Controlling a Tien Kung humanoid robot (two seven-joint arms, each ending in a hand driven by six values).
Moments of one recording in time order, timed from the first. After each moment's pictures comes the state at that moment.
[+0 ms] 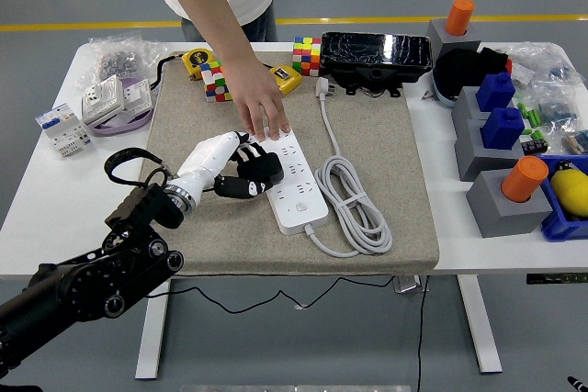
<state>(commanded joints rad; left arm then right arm) -0.55 0.16 -0.64 -0.99 1.70 0.37 0.07 0.04 -0.24 1.22 0.29 -0.71 -0.04 -0.07</state>
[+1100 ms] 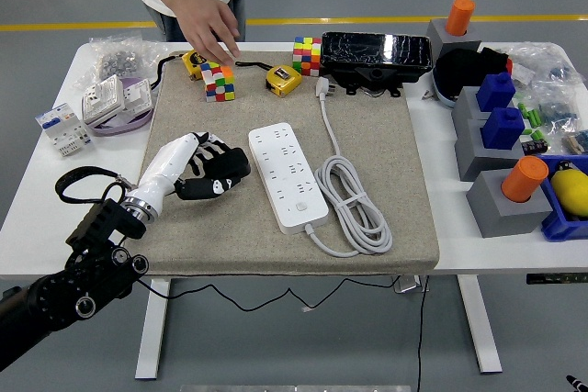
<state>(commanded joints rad) -0.48 0.22 -0.70 -0.90 1.53 0.43 -0.17 0.05 -0.24 1.23 0.30 -0.72 -0.04 -0.07</state>
